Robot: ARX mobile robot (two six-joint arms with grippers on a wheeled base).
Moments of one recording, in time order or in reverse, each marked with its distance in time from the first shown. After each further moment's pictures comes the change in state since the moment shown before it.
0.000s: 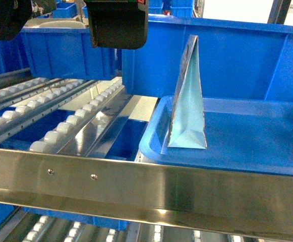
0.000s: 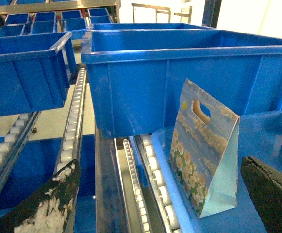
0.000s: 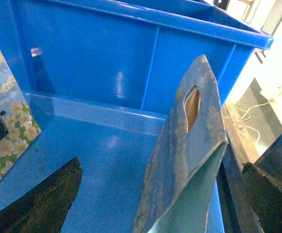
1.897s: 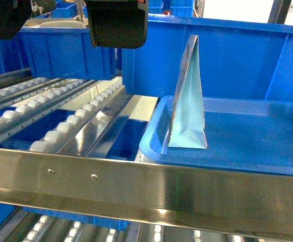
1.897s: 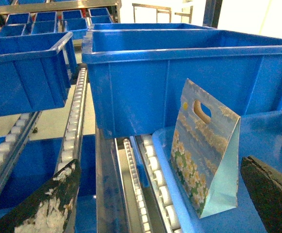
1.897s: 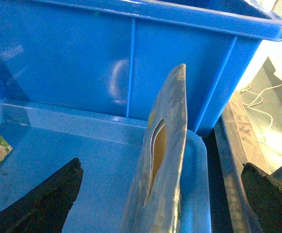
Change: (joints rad) left arm 0.000 0.000 0.001 0.000 -0.003 0.000; right arm -0.129 0.240 0.210 -0.055 -0.144 0.019
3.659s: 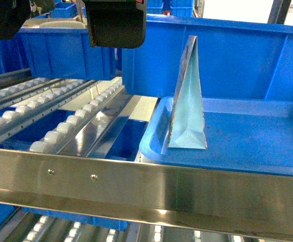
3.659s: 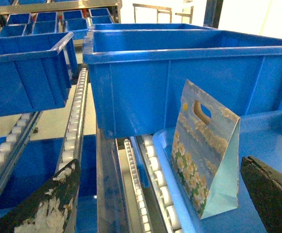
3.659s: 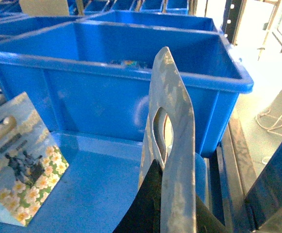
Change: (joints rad) left arm 0.000 0.000 0.000 0.000 0.000 0.000; right arm -0.096 -0.352 0.013 -0.237 -0.188 0.050
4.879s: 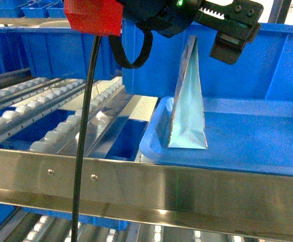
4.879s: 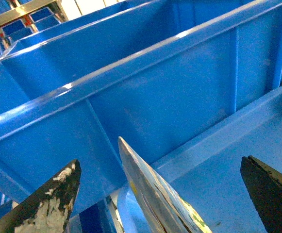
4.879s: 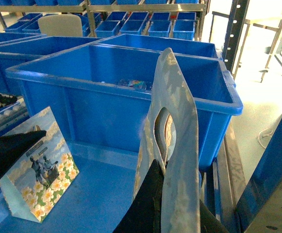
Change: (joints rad) left arm -0.033 0.634 0.604 -0.084 0.173 0.277; right arm -0.075 -0.135 0.000 -0.063 -0.111 -0.022
